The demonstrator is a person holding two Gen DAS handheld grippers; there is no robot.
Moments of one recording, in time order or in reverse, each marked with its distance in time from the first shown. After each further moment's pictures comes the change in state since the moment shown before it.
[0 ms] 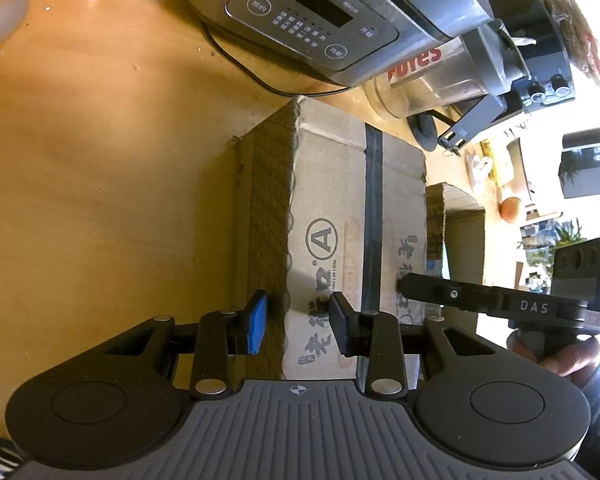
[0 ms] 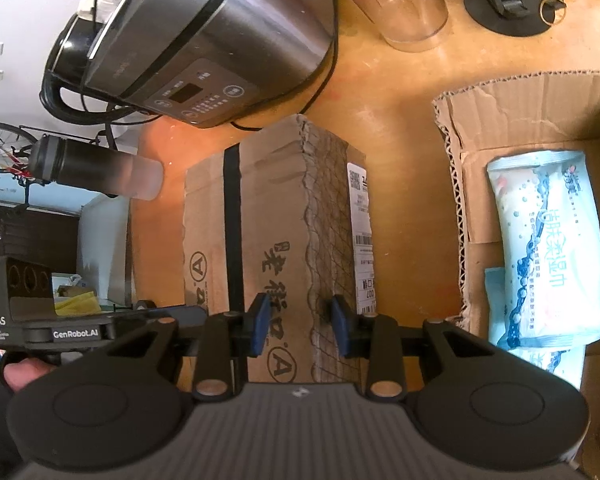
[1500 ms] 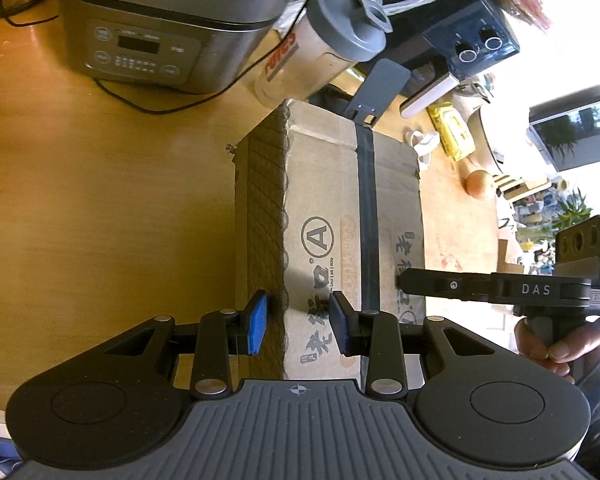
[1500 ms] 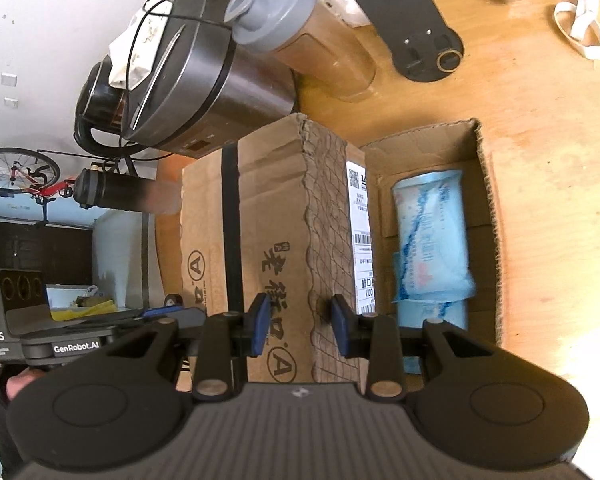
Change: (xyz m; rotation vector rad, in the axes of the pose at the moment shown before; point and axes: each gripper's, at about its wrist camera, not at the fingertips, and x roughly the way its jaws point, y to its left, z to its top) left arm -0.007 -0.151 -0.016 0.100 -0.002 0.059; right arm -0.132 -0.044 0.003 0.061 -0.014 0.033
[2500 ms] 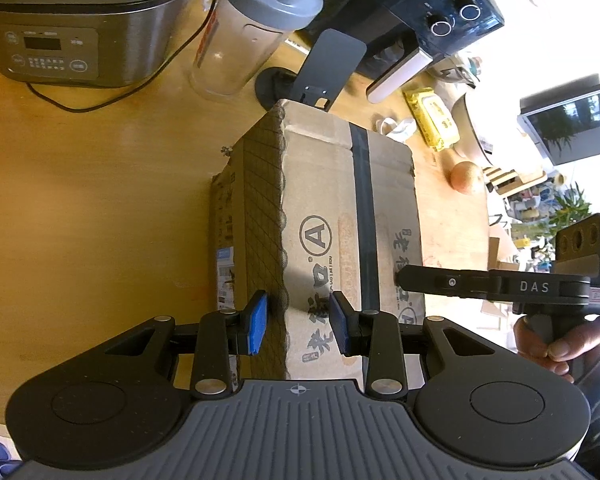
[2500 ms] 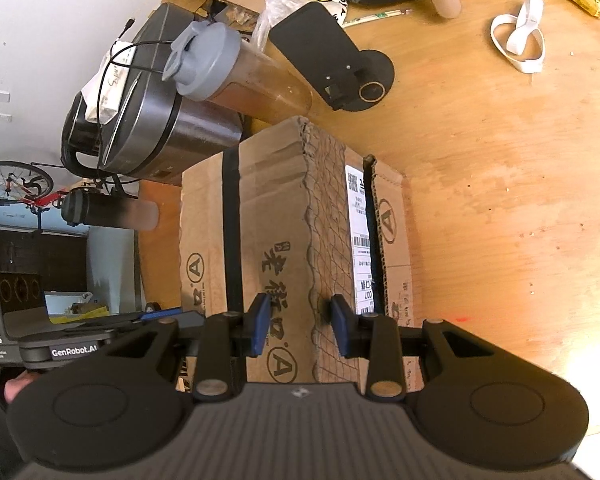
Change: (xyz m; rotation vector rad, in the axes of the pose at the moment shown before) left arm 0.050 -0.064 0.006 0.017 0.013 -0.006; right arm -0.045 -0.067 0.016 0.015 -0.015 -0.014
